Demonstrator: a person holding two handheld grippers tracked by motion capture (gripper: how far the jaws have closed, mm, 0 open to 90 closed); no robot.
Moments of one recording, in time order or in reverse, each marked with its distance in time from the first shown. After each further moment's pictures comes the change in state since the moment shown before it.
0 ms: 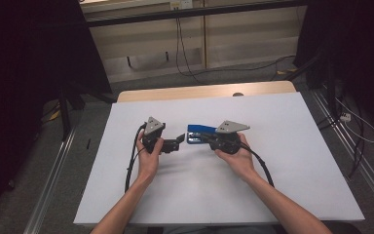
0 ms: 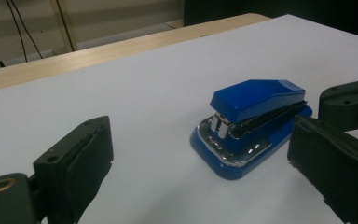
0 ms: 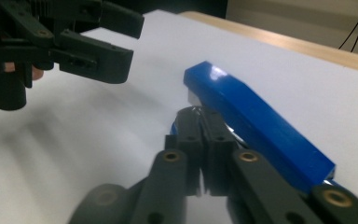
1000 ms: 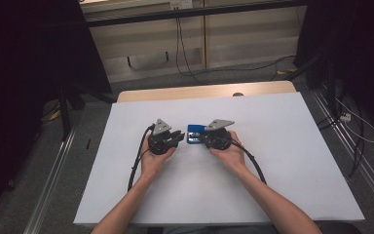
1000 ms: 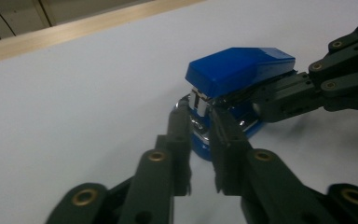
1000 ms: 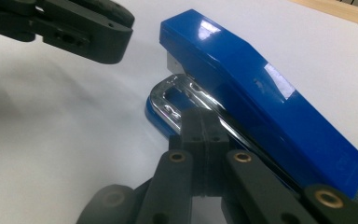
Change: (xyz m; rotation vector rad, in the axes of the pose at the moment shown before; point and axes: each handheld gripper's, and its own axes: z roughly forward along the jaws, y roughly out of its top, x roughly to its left) left arm -0.009 -0.002 0.012 0.100 -0.047 0.029; right arm -0.004 0.000 0.033 0.176 -0.064 -0.018
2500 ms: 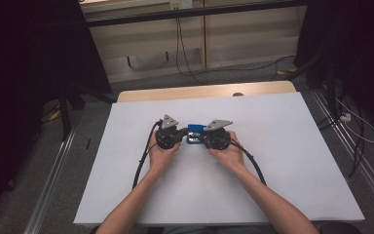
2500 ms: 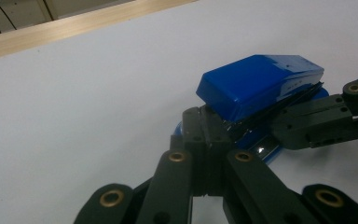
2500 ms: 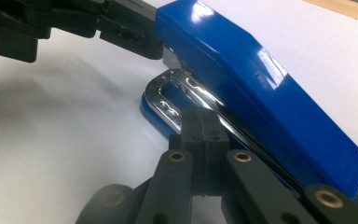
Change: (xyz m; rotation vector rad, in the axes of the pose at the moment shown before) left arm 0.001 0.008 0.028 0.014 0.020 -0.014; right arm 0.001 0.000 0.002 0.024 -0.023 -0.004
